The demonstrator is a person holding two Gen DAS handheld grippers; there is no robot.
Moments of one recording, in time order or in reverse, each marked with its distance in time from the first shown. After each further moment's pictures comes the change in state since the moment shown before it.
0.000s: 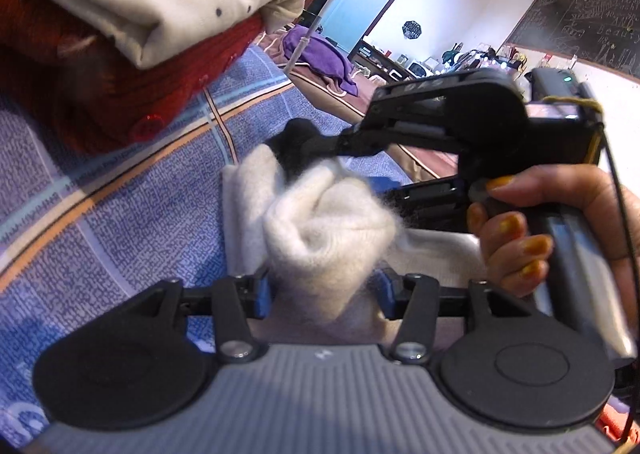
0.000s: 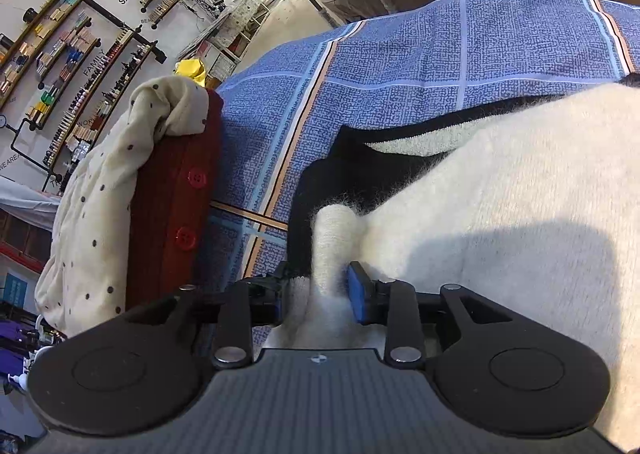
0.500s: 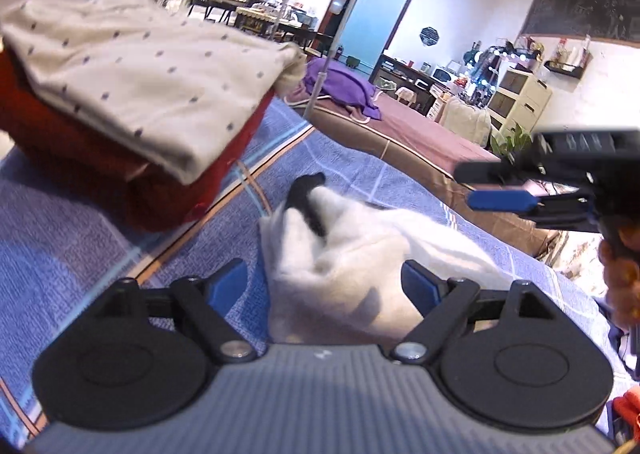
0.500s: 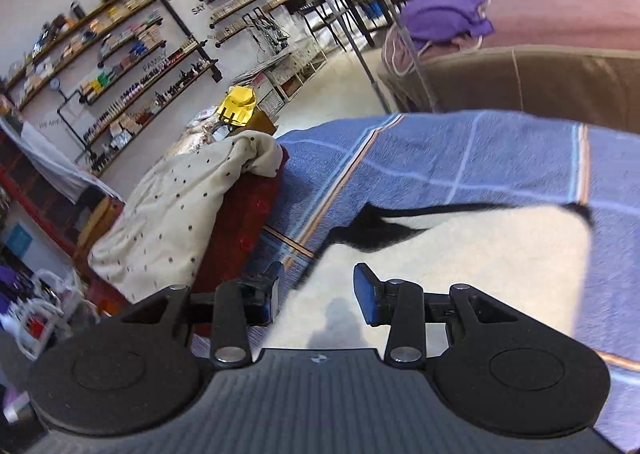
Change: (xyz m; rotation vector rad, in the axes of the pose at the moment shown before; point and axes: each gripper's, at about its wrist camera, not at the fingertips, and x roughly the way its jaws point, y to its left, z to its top) left arm -0.054 -0.036 0.018 0.117 -0.067 0.142; right arm -0.108 0.013 -0.019 -0.319 -0.178 -0.012
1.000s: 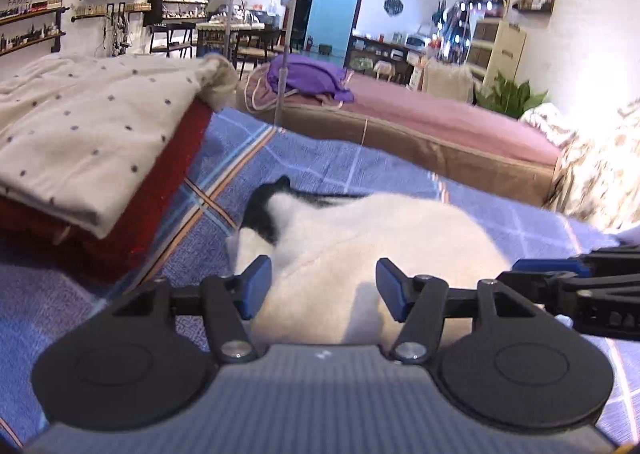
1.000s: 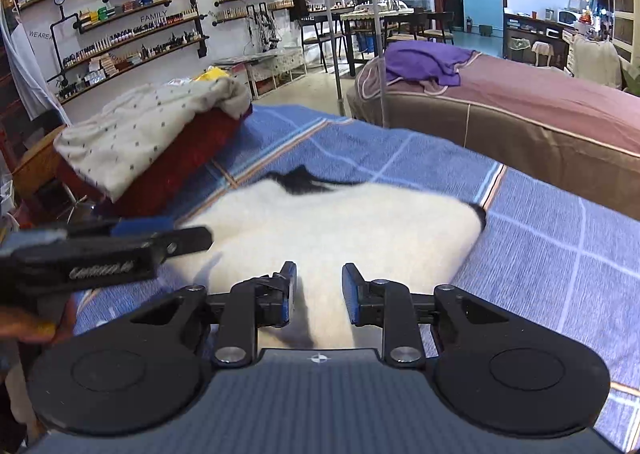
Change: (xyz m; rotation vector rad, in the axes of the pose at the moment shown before) left arm 0.023 -0.050 0.006 0.238 0.056 0.029; right arm -0.023 0.000 -0.075 -0.260 -0.053 -0.187
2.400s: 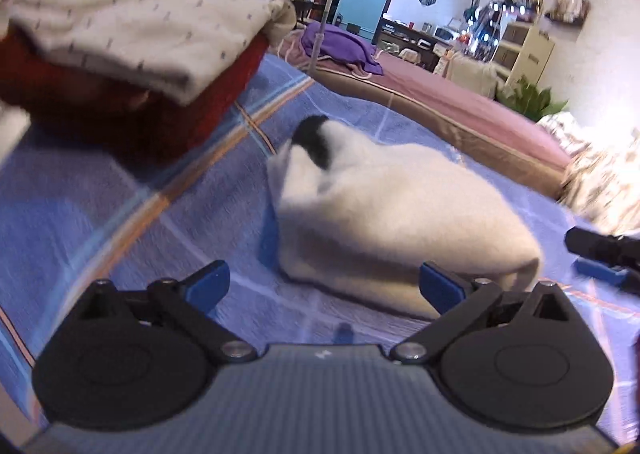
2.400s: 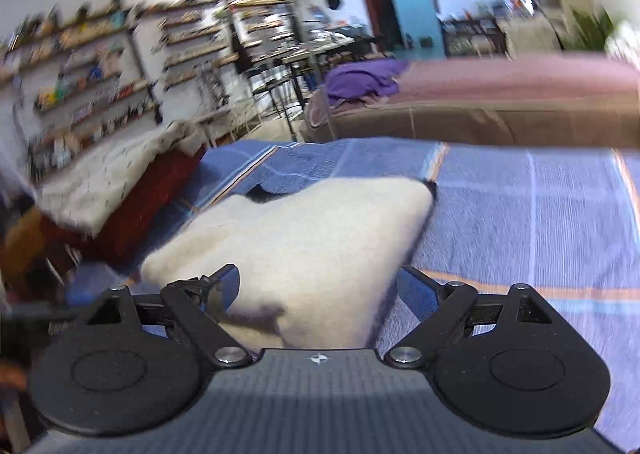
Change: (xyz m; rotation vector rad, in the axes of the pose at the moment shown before) left arm -0.040 0.042 -0.058 -0.198 0.056 -0.032; right arm -0.033 -0.052 -0.062 0.431 -0.136 -0.009
